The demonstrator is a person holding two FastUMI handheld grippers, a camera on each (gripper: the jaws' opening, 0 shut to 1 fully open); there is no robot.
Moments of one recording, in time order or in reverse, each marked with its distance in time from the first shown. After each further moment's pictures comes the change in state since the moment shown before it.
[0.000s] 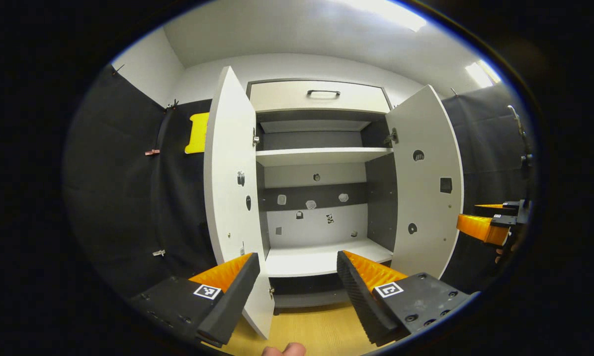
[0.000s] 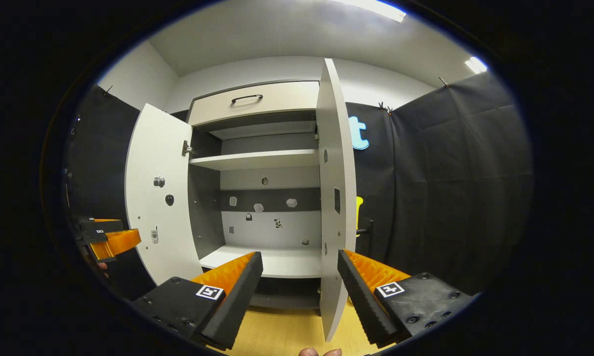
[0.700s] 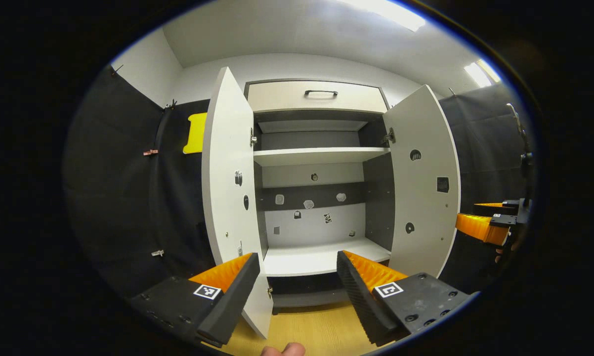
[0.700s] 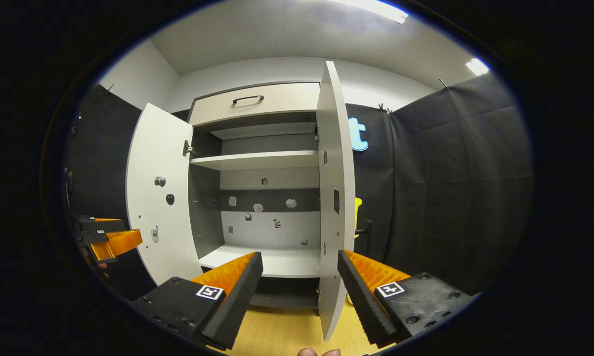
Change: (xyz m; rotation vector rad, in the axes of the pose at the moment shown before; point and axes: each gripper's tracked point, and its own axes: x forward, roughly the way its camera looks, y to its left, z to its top) left arm -0.002 0.002 0.000 0.002 0.005 0.005; right arm -0.005 -0.001 0.002 -0.015 0.002 -0.005
